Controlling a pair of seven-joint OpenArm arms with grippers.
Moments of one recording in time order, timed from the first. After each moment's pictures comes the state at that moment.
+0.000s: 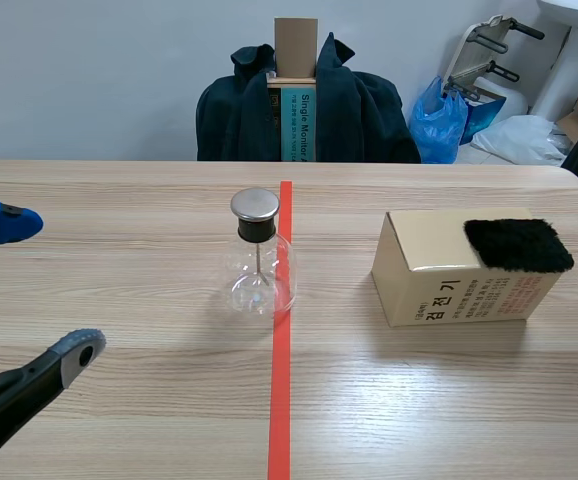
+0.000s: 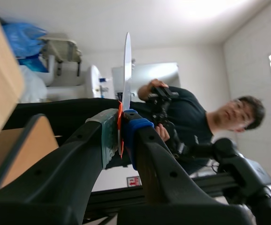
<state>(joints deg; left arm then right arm) 49.1 -43.1 -12.8 116.2 -13.8 -33.5 -22.6 -27.4 30.0 21.8 82.2 -46.9 -27.8 29.3</state>
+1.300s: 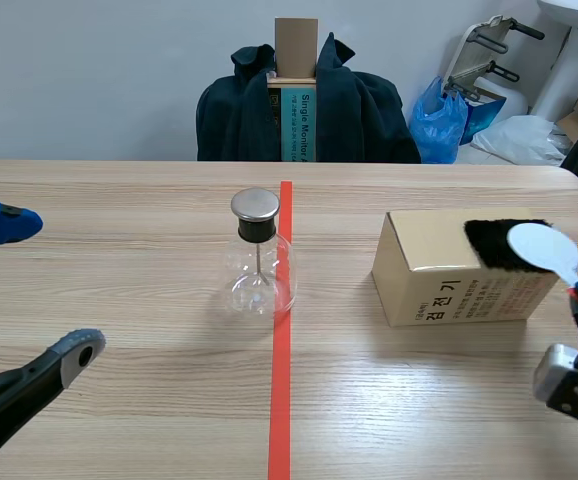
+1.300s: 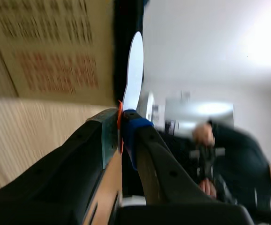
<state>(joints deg) 49.1 -43.0 -12.8 116.2 -13.8 -33.5 -22.6 -19.5 17.2 18.5 67.8 -68.9 -27.1 34.5</state>
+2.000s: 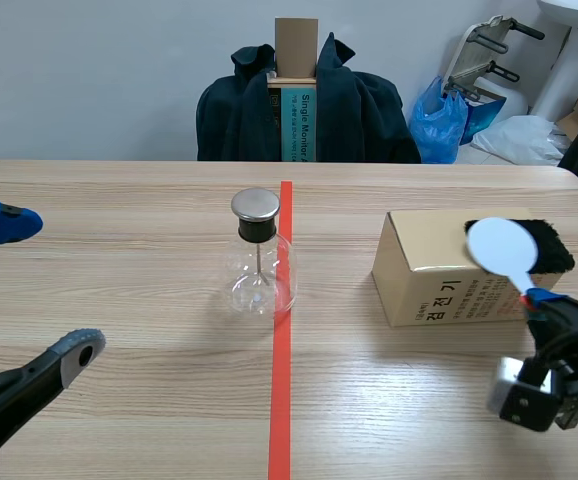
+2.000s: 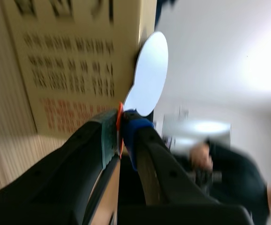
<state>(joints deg) 49.1 -43.0 -12.8 116.2 -13.8 -33.5 -22.6 -19.1 16.4 11.1 67.8 -73.3 -29.6 24.0</state>
